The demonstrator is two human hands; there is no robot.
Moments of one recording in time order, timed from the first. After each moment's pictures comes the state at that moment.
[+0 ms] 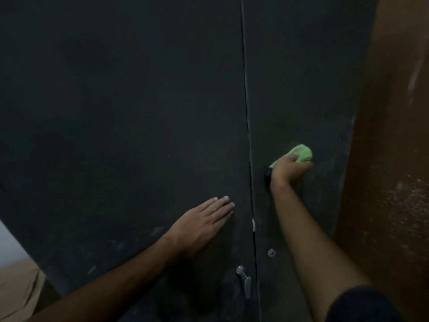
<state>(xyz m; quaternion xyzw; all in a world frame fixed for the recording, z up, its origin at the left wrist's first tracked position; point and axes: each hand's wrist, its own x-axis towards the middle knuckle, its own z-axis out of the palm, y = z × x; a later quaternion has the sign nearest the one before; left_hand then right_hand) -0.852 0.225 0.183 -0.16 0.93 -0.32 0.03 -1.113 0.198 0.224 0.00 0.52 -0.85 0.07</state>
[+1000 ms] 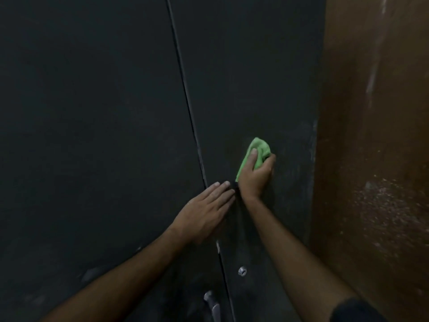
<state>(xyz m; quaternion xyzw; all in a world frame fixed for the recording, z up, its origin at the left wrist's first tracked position) -0.988 0.202 0.206 -0.14 0.92 -0.37 -0.04 -1.159 0.192 0.203 -0.22 0.54 -0.80 -0.10</state>
